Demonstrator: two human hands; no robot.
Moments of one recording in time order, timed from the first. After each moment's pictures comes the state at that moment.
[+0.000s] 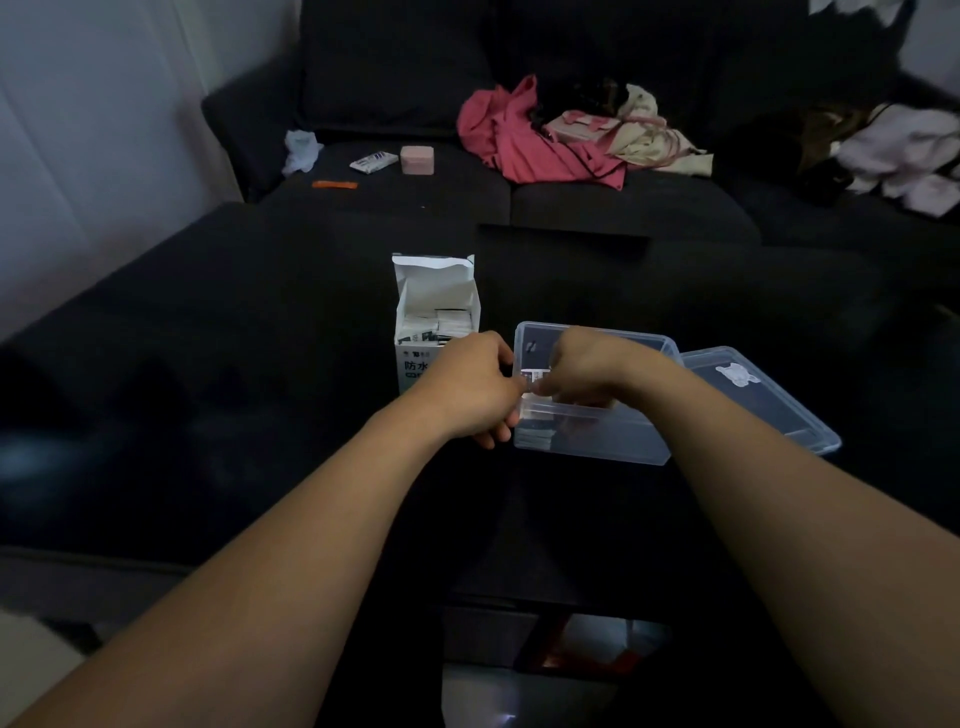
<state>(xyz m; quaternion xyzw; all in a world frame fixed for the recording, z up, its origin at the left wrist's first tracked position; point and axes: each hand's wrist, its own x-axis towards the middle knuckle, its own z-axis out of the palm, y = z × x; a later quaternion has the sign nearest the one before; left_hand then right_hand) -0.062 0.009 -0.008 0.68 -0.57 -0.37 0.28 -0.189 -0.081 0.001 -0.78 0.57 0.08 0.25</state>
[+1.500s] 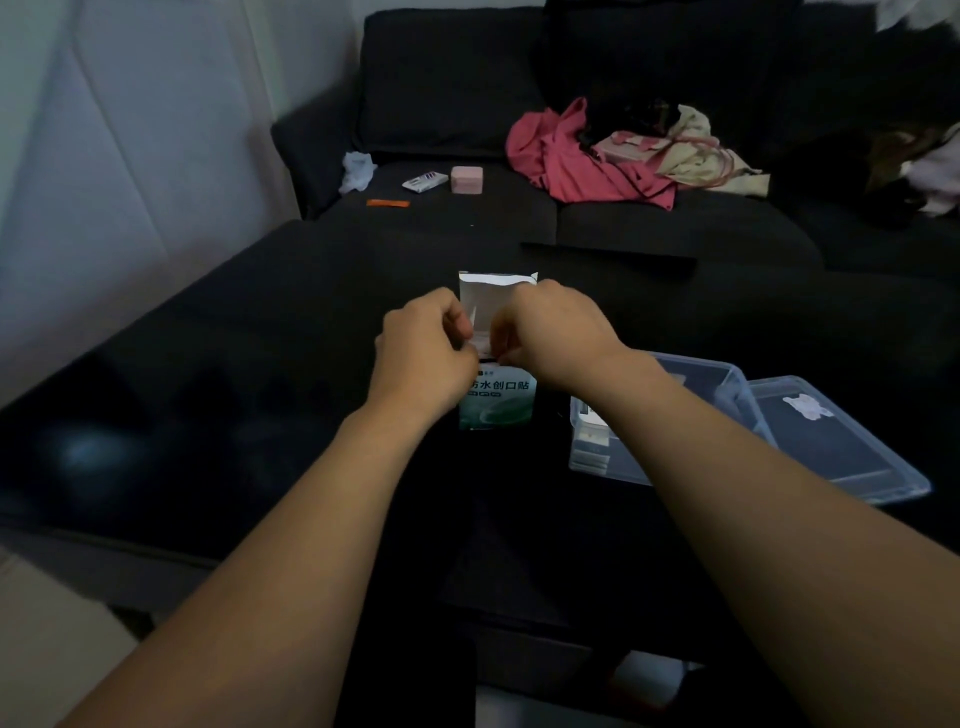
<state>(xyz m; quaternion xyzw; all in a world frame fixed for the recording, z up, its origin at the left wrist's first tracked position) 0.016 0.023 -0.003 0.74 -0.51 -0.07 0.43 -0.109 -0.059 0.027 -0.92 0.37 -0.11 0.00</state>
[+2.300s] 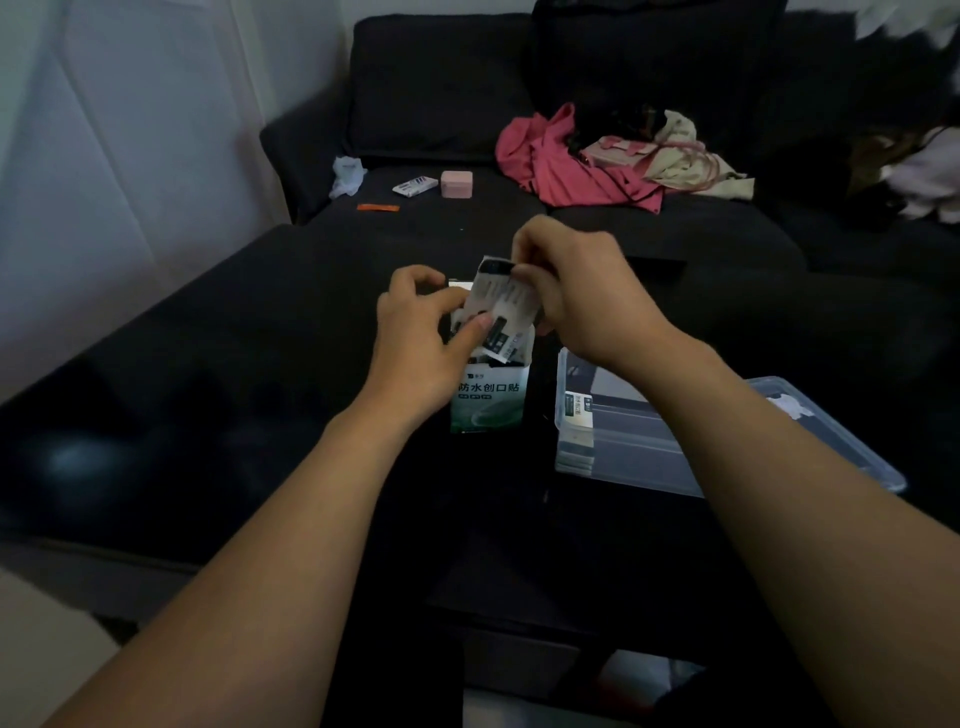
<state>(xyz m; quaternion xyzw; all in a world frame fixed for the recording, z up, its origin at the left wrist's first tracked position) 0.015 0.015 -0.002 0.68 -0.58 -0.05 0.45 -0.144 -0.057 0.059 -0.89 0.32 -0.31 0.12</state>
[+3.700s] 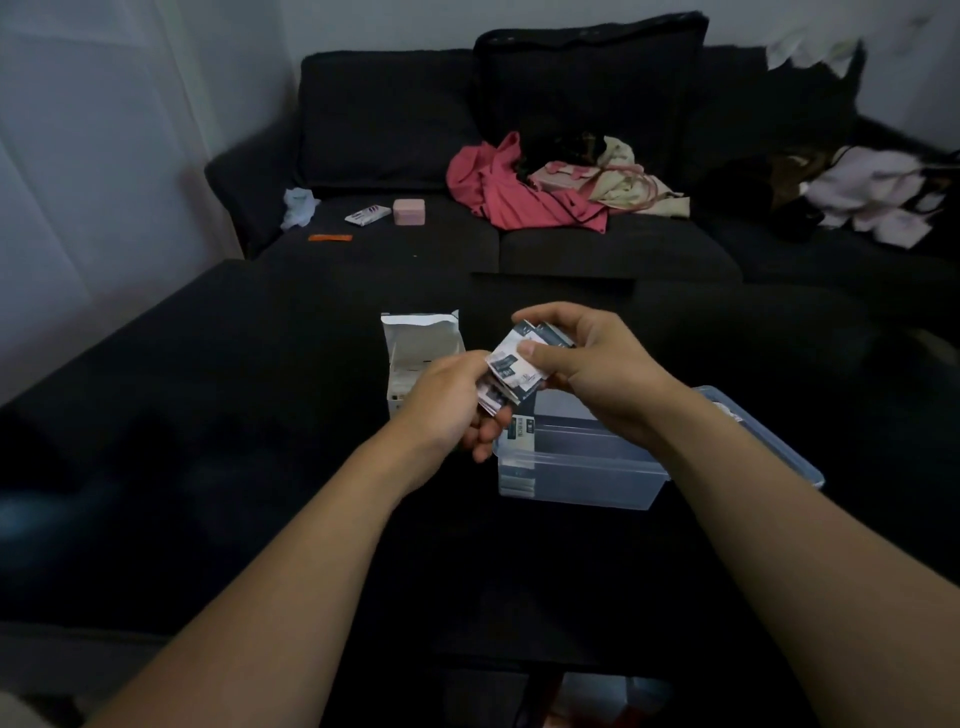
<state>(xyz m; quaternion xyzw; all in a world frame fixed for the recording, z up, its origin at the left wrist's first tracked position) -0.064 0.011 0.012 0.54 -0.45 -0.50 0.51 -0.212 -0.051 0.038 -0.64 0.40 -0.37 0.55</state>
